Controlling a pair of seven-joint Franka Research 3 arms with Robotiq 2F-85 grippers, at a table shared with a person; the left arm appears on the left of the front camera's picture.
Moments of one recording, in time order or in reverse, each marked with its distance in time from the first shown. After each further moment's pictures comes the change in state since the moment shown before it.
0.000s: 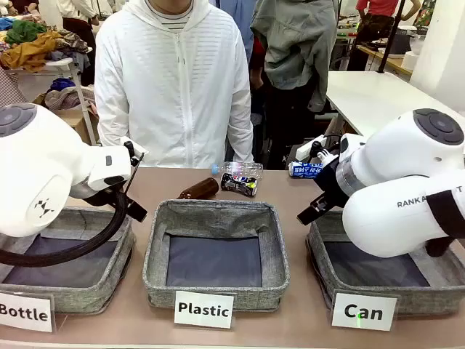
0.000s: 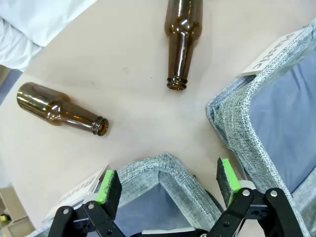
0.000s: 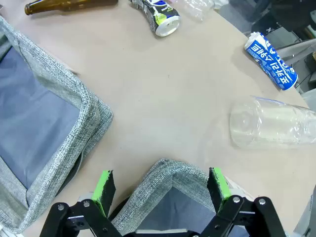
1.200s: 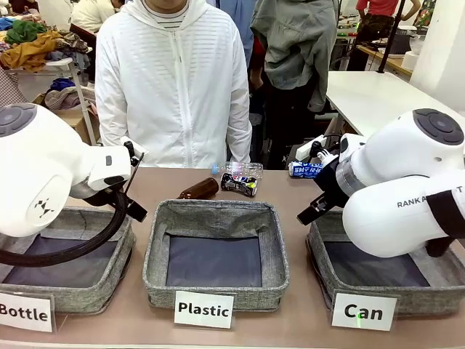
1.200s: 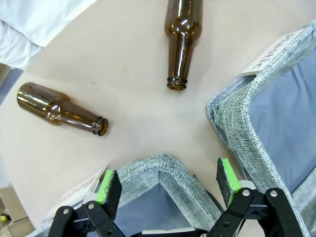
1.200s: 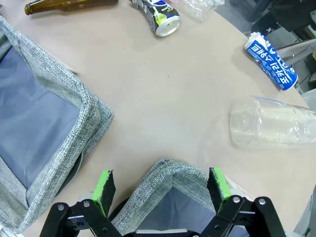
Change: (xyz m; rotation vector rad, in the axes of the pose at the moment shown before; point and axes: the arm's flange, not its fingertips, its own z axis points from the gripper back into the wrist) left arm 0.000 0.000 0.000 0.000 0.000 0.000; right arm 0.000 0.000 0.000 0.000 0.000 0.001
